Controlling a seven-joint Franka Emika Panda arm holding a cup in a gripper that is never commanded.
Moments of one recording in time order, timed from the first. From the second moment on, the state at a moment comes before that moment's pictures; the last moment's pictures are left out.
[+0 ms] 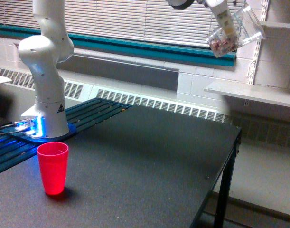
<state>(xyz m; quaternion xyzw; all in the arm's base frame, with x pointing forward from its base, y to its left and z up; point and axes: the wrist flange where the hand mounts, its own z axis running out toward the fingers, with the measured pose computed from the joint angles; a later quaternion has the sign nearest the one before) 0.622 -0.062 0.548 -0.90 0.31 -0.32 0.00</state>
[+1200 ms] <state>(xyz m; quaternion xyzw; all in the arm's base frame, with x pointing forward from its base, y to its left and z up) 0.478 -0.285 0.386 -0.89 0.40 -0.18 -0.14</state>
